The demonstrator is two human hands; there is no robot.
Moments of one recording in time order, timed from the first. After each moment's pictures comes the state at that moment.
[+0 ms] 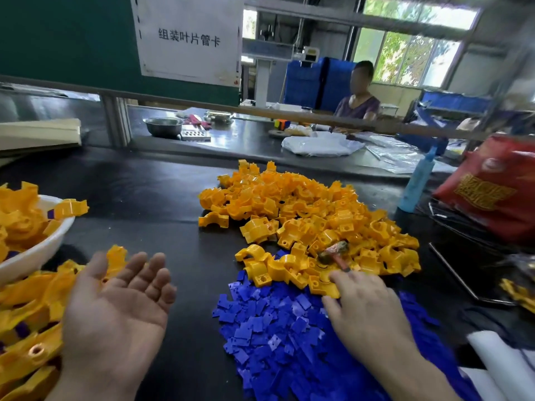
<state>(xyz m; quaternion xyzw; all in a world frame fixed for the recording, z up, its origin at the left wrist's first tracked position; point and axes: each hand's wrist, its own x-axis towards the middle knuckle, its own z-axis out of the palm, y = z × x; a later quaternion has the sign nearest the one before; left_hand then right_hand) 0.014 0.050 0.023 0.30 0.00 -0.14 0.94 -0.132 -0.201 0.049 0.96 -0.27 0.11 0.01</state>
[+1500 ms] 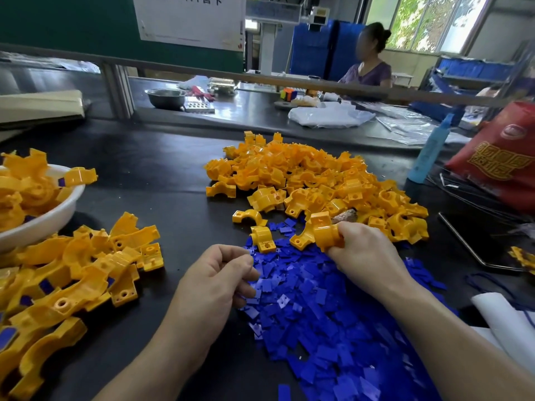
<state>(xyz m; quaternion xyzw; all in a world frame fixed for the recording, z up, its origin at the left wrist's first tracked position) -0.042 0.000 0.023 0.69 -0.12 -0.19 0.69 -0.106 -0.227 0.048 0.96 -0.23 0.17 -0.07</state>
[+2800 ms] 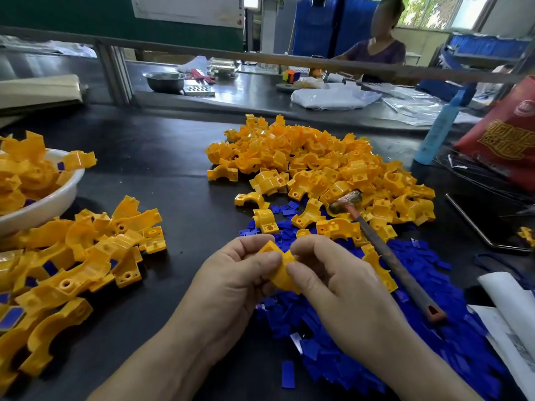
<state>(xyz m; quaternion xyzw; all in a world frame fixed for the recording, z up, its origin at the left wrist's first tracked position) -0.060 -0.009 0.026 0.50 -0.09 -0.34 0.79 -0.162 -0.140 0.052 0.91 -0.08 0.18 -0.36</state>
